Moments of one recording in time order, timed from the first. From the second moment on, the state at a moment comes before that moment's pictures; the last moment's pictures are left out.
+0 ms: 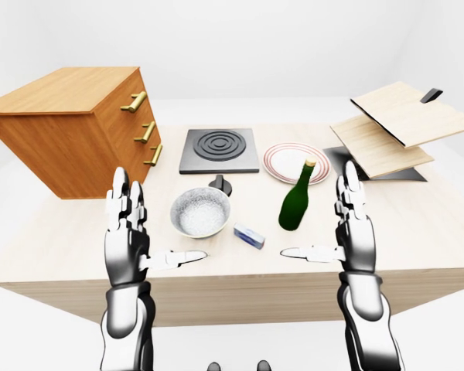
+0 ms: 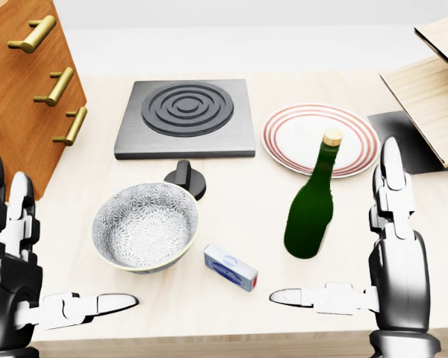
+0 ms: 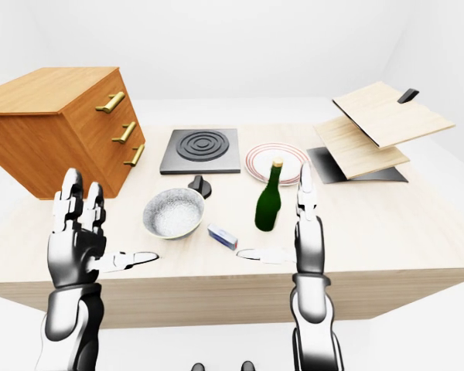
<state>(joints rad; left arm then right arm) 0.17 -0.02 0.07 -0.47 -0.02 -0.09 0.02 0.14 0.00 -0.03 -0.42 -0.23 -0.09 -0.06</state>
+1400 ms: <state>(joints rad) 0.17 -0.01 0.07 -0.47 -0.01 -0.09 0.02 0.14 -0.01 -0.02 -0.41 -0.25 -0.09 -0.06</state>
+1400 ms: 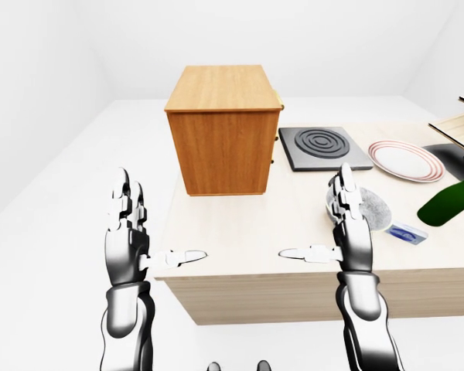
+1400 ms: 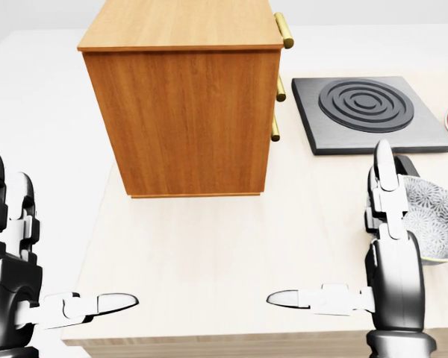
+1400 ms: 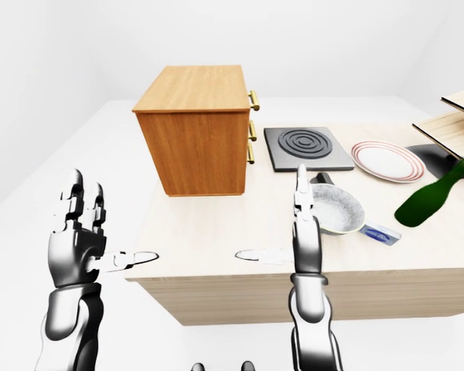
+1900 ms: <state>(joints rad) 0.17 -0.01 0.06 -0.46 -0.01 -0.09 0.02 0.14 -0.01 -0.02 -0.40 -0.25 -0.09 -0.05</state>
